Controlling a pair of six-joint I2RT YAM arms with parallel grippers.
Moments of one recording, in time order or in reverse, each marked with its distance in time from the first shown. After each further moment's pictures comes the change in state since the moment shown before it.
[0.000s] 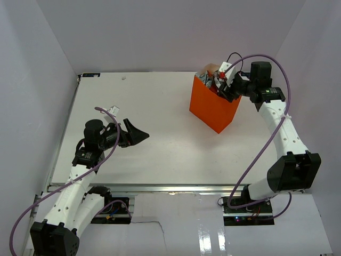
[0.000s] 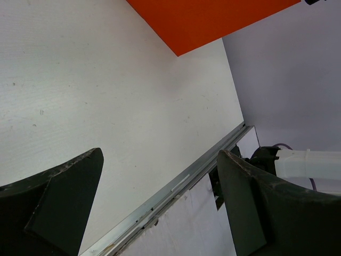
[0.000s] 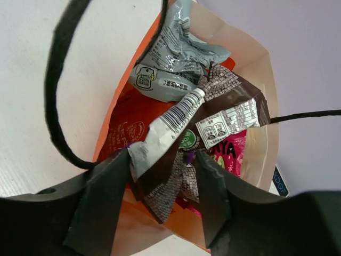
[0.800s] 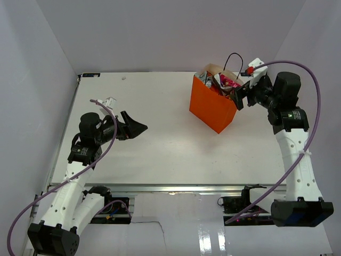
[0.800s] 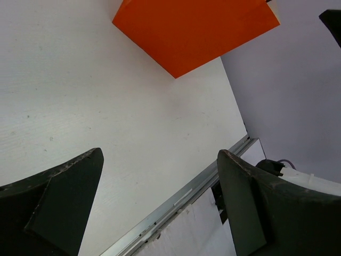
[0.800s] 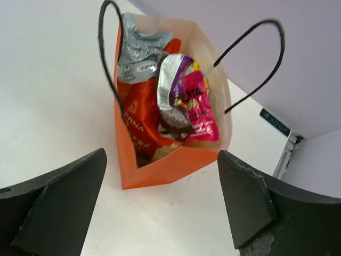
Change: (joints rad) left arm 0.000 0.029 0.142 -0.053 -0.041 0.042; right arm -0.086 -0.312 -0.074 -0.006 0.115 0.382
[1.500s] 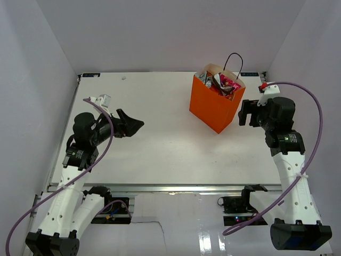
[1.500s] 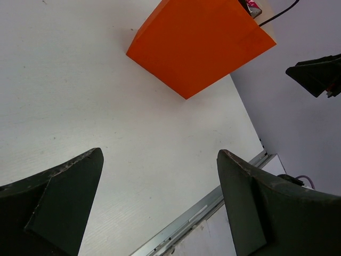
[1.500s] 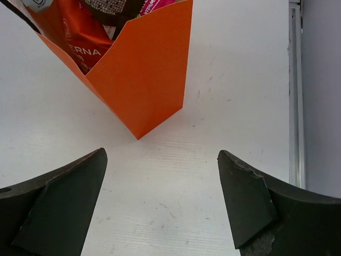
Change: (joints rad) left arm 0.000 -0.050 0.072 -0.039 -0.089 0.068; right arm -0.007 -0.257 -0.336 -0.043 0.377 0.397
